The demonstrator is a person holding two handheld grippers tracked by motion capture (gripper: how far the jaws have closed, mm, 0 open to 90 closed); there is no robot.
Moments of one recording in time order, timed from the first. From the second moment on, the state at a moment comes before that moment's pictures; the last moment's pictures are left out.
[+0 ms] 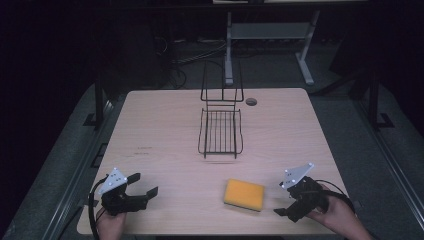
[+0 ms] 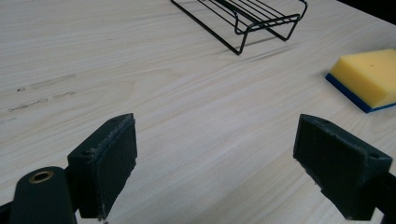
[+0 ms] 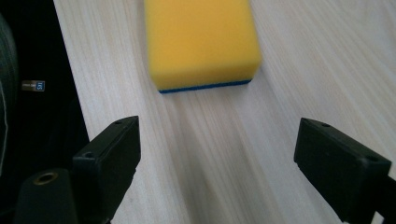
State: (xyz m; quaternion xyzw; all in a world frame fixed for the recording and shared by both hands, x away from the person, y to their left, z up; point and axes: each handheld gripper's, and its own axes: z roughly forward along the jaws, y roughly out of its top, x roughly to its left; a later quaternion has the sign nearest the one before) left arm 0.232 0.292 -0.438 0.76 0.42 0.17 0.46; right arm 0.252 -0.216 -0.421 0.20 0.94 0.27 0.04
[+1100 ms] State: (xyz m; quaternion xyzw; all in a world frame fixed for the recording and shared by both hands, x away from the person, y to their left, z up) left arm 0.232 0.293 -0.437 0.76 0.42 0.17 0.47; right arm 0.270 -0.164 -0.413 0.14 0.95 0.26 0.03
